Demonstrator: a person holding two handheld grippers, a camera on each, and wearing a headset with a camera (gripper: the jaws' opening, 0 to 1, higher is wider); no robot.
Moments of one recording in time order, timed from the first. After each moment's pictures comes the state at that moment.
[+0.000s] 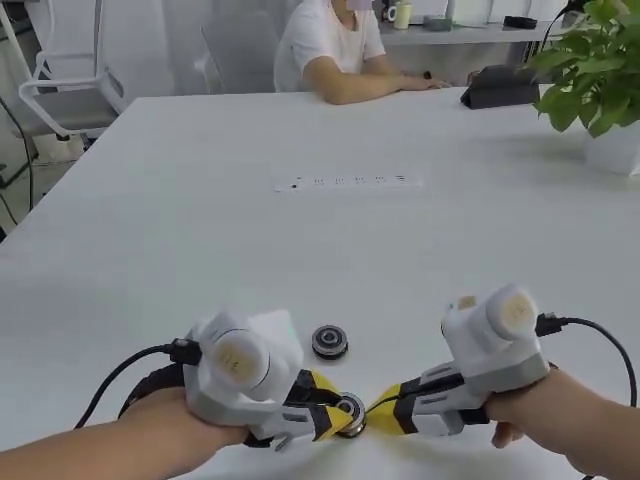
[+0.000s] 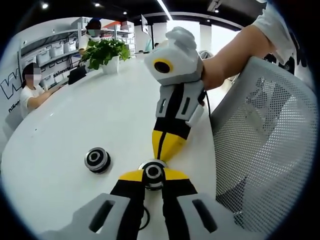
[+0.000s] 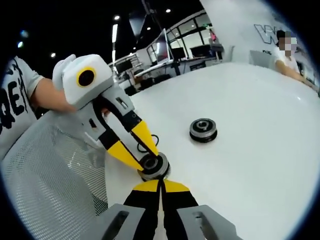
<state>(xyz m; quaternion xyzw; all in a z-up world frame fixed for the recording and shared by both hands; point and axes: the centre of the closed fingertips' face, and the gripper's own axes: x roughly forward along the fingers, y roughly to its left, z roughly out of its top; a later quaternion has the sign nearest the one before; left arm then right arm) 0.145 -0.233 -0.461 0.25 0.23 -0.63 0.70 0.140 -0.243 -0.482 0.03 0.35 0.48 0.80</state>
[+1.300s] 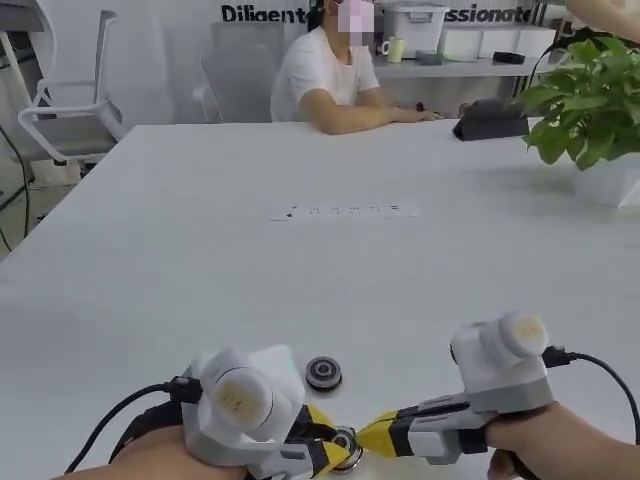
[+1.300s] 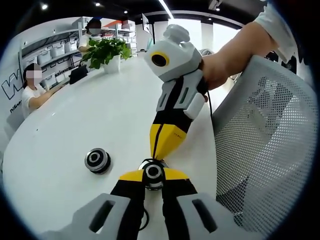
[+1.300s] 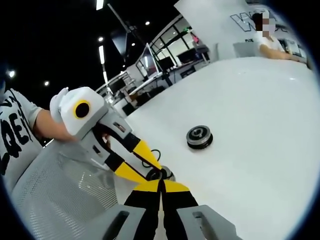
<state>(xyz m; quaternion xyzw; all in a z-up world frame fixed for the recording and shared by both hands) 0.145 -0.236 -0.462 0.25 0.23 -0.62 0.71 0.145 -0.239 -0.462 0.10 0.34 0.47 0.81</state>
